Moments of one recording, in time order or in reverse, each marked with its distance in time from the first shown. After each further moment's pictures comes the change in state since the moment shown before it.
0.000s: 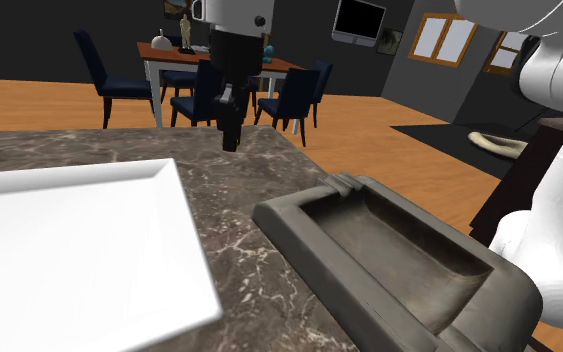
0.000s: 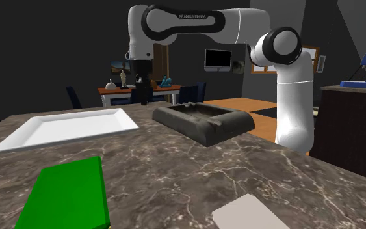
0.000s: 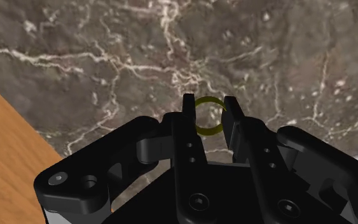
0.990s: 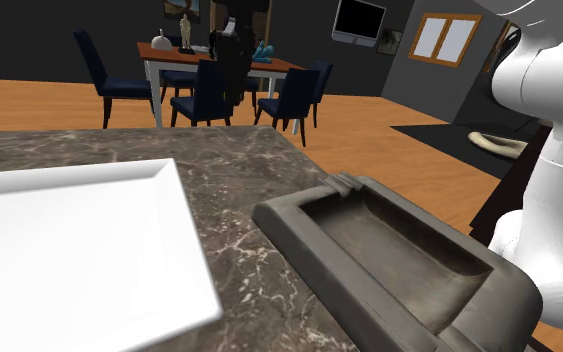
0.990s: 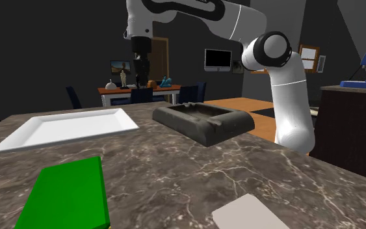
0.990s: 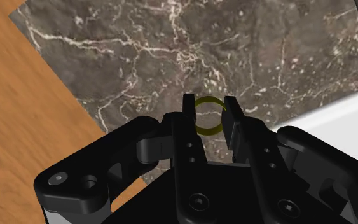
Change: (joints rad) arm 0.042 0.105 0.013 0.345 -0.049 -0.250 0.023
